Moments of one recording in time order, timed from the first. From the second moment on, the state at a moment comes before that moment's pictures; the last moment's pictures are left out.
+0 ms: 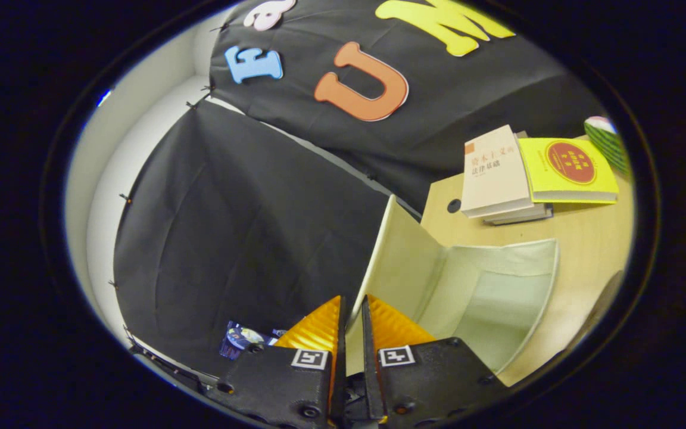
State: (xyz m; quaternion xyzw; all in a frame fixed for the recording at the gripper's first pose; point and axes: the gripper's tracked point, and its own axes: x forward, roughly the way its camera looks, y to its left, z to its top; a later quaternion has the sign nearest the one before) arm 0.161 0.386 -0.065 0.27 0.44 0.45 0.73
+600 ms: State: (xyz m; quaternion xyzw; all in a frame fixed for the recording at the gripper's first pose) arm 0.120 0.366 -0.060 0.21 0.41 0.45 0.77
